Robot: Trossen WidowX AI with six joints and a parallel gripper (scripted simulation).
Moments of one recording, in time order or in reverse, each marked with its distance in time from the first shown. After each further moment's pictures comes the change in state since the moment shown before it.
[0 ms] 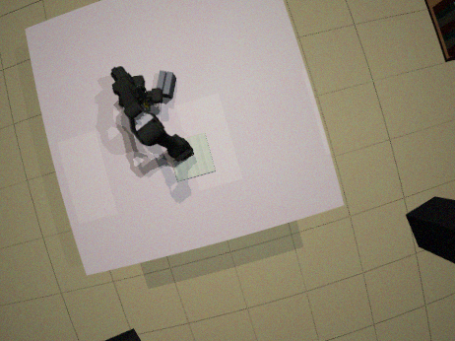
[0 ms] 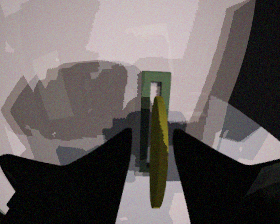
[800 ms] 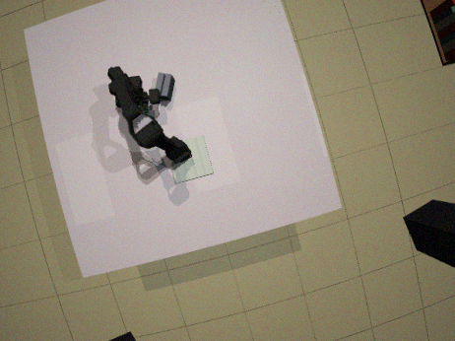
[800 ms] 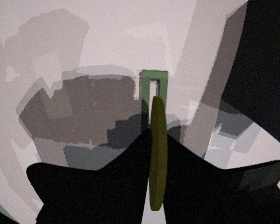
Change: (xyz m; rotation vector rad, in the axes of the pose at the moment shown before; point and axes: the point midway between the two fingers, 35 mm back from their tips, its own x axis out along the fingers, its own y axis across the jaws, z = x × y) arm -0.013 0.000 0.001 0.000 0.005 -0.004
